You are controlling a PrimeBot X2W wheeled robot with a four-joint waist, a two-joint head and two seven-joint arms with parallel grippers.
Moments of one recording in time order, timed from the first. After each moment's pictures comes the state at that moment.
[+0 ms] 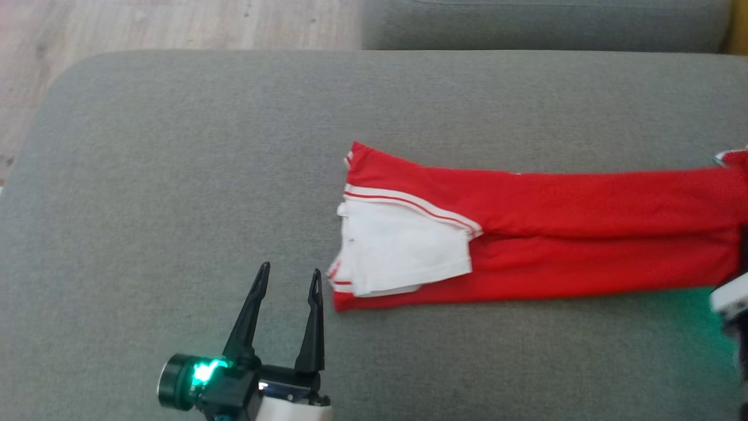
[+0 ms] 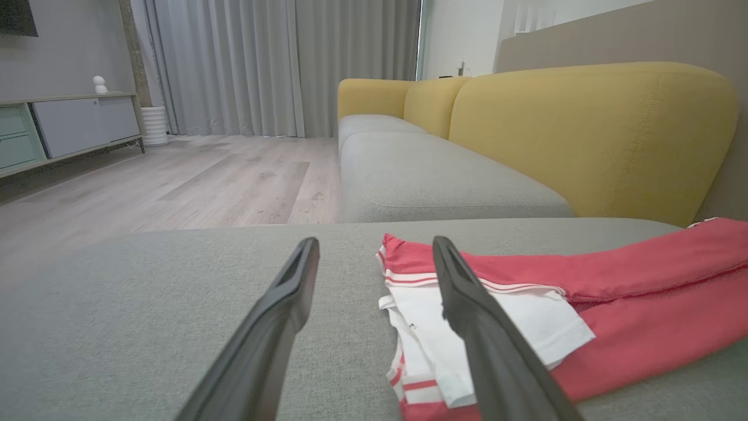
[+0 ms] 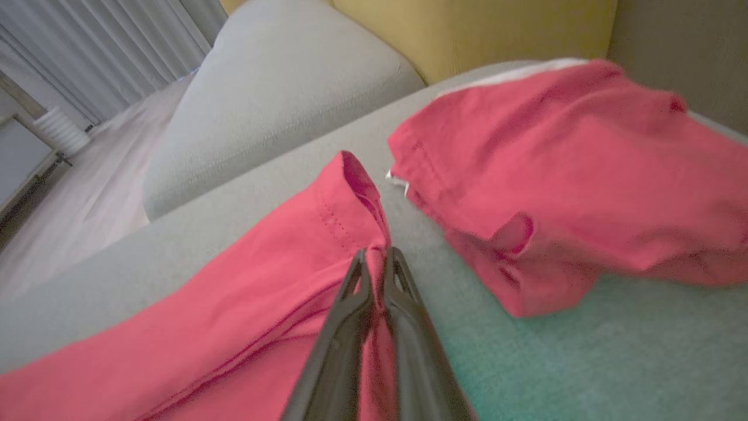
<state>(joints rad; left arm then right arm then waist) 0.05 0.10 -0.45 -0.01 -0.17 0.19 -0.25 -0.24 -0.20 -0.34 0.54 0.42 0.13 0.11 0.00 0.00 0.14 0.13</state>
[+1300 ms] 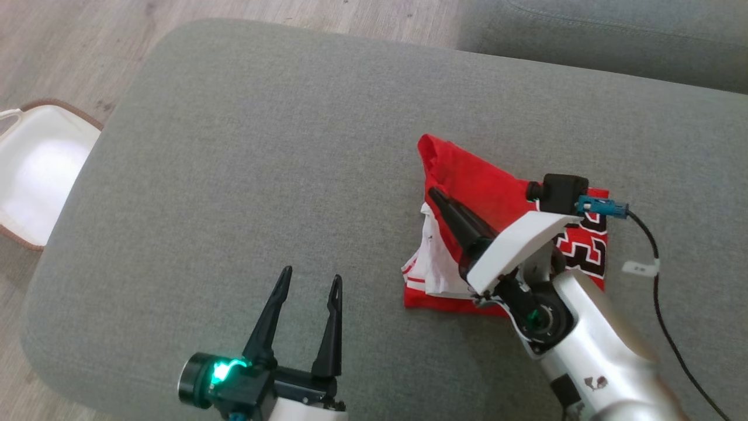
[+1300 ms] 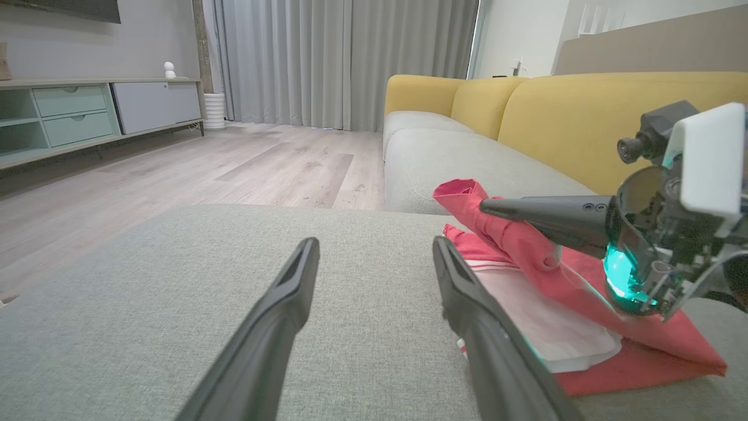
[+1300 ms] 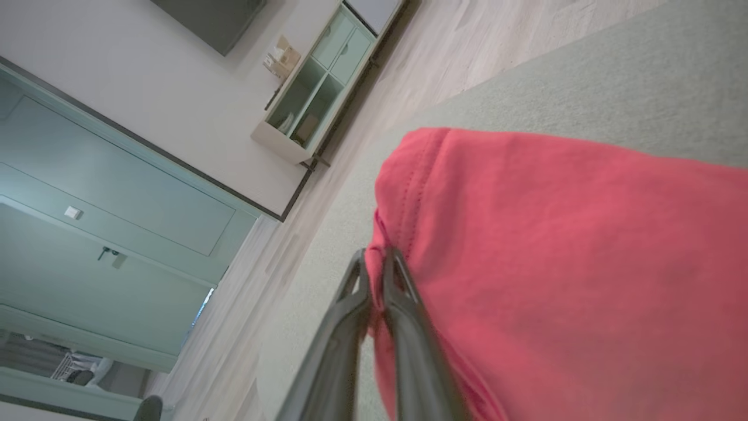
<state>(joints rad) 0.04 0.06 -0.45 0.03 -0.16 0.12 -0.25 -0.41 -0.07 0.47 0.40 0.95 0.13 0.22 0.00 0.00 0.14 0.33</state>
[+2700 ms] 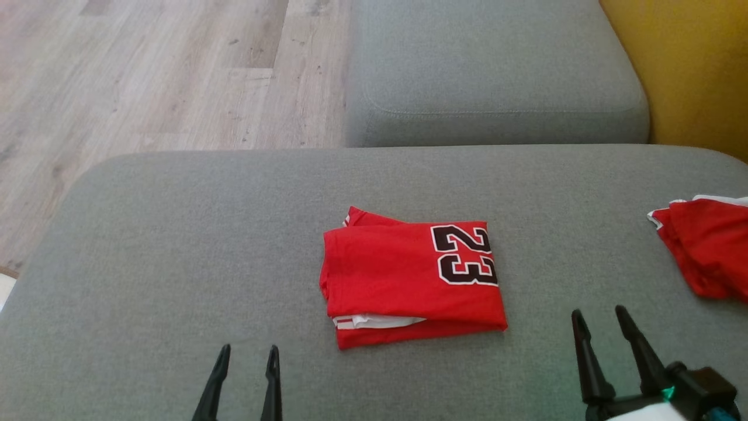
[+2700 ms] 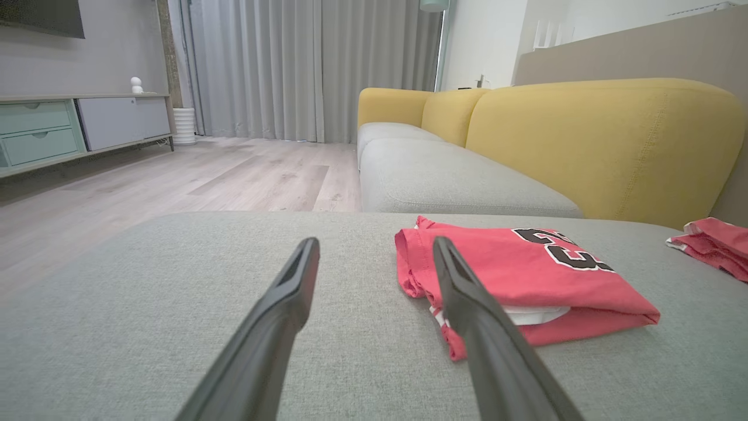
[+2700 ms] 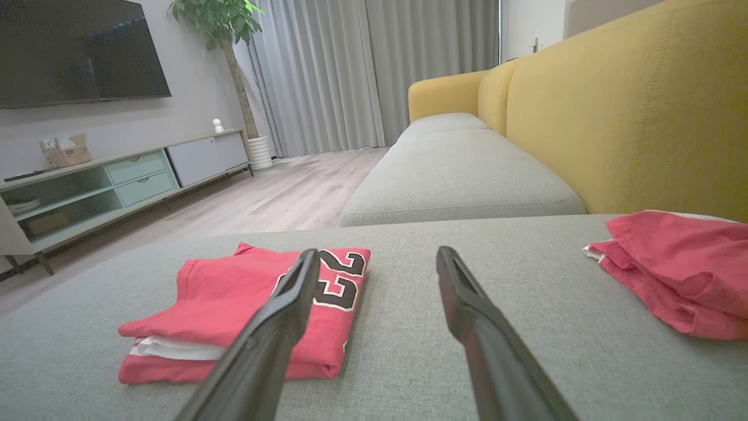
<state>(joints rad) 0.26 0.06 -0.25 0.08 -0.14 0.06 -0.25 0.22 -0.13 0.10 0.13 0.26 0.13 -0.25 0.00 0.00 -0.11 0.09</state>
